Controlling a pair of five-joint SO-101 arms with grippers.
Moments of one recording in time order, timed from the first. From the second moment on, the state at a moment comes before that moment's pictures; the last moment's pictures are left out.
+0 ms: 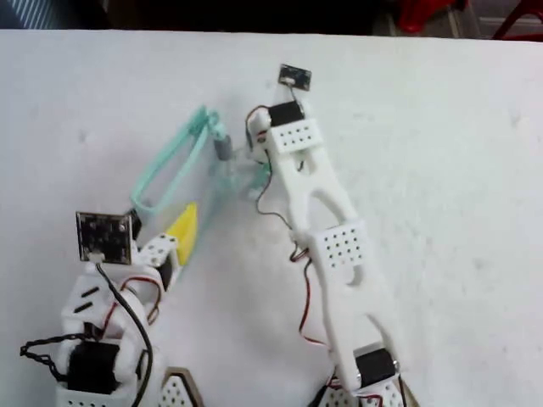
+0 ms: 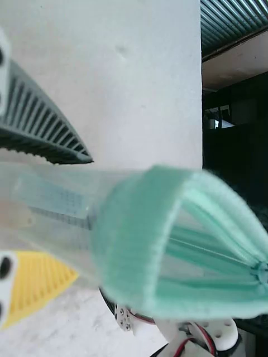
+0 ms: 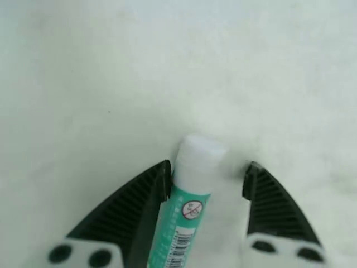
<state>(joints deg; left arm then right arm) -0.2 -104.7 79.9 55.7 4.5 -22.3 64.9 -67.7 86.0 -28.0</state>
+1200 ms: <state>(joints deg) 0.5 -104.7 79.9 55.7 4.5 -14.9 26.1 -67.7 97.1 -10.7</state>
